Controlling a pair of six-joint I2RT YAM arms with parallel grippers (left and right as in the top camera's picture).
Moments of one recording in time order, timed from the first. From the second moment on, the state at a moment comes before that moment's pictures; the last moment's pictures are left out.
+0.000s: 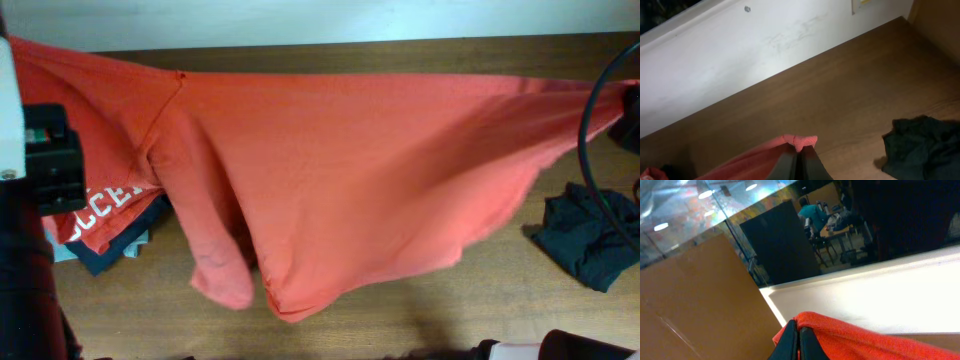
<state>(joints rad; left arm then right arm) -1.23 1.44 2.53 -0.11 -1.57 1.36 -0.31 1.53 2.60 -1.67 -0.18 0.24</state>
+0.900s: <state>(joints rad) -1.10 1.47 2.39 -0.43 -1.43 1.60 -0.31 1.48 2.61 -1.66 -0.18 0.24</state>
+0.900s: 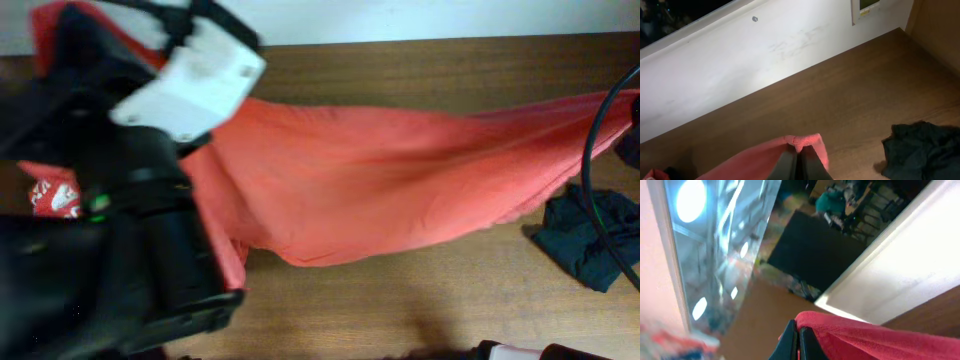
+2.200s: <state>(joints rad) -1.07 1.47 2.33 -0.97 -0.76 0.62 -0.31 1.48 2.61 -1.66 -0.17 0.24</state>
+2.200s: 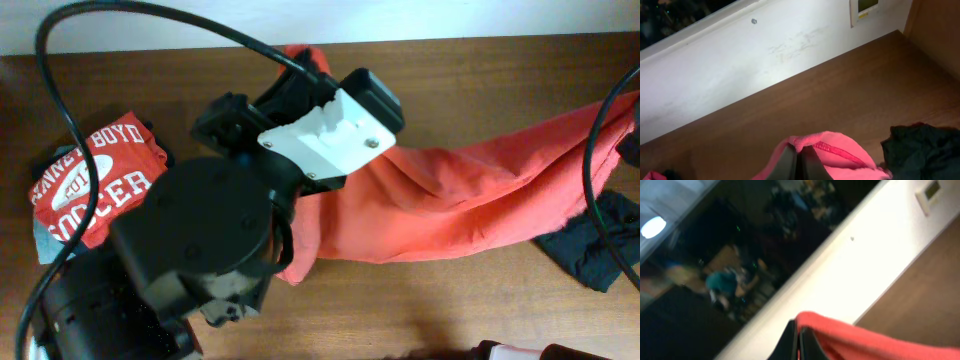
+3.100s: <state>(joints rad) -0.17 1.71 2.34 -1.26 -0.09 0.19 -0.31 1.60 2.59 -1.69 -0.11 0.24</state>
